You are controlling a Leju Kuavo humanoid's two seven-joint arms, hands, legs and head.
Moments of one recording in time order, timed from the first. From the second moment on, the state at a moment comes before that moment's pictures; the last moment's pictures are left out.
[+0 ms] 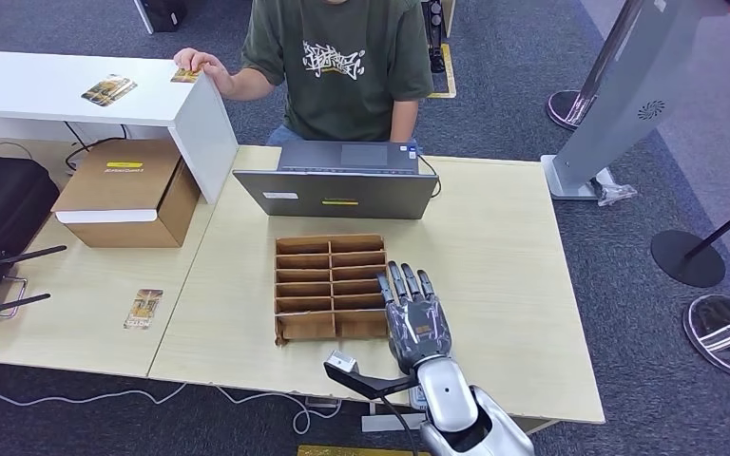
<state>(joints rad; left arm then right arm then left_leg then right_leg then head) -0.12 -0.24 1.22 -0.19 -0.76 0.39 0.05 -0.21 0.03 0.57 -1.25 1.49 -0.08 0.23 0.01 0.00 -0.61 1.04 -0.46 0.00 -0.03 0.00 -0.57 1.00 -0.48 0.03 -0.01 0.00</state>
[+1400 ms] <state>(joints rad) -0.13 -0.24 1.22 -0.19 -0.77 0.39 0.09 -0.28 0.10 0.61 -1.15 1.48 -0.10 0.19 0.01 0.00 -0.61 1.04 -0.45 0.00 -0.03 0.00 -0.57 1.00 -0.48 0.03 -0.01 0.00</state>
